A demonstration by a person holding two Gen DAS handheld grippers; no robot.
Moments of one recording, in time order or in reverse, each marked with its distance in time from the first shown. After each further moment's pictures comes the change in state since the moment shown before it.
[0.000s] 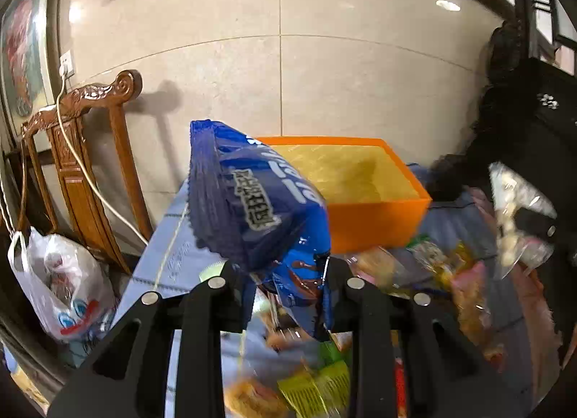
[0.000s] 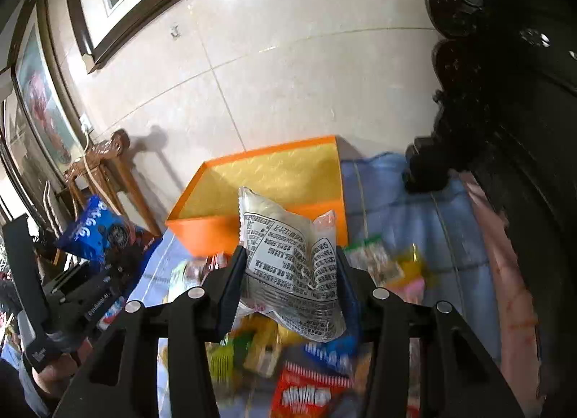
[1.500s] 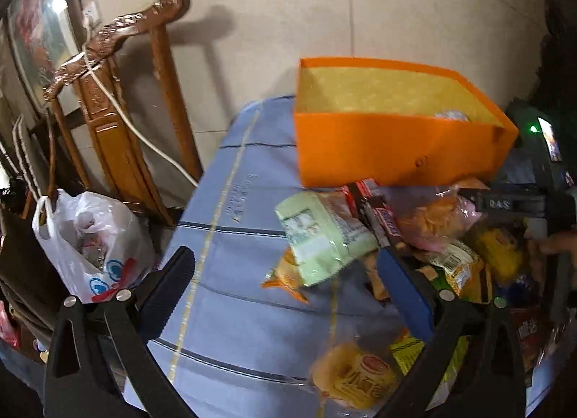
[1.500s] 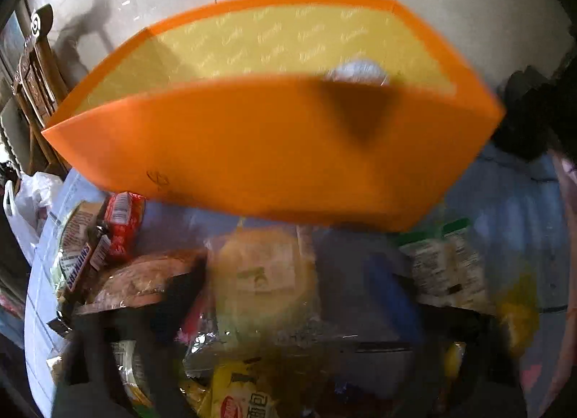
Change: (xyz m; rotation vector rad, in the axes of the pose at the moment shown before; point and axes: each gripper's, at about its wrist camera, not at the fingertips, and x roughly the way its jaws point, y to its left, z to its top) left arm 0.059 0.072 -0.068 0.008 0.206 0.154; right arm 0.252 0.002 -0.034 -0.117 0.415 -0.028
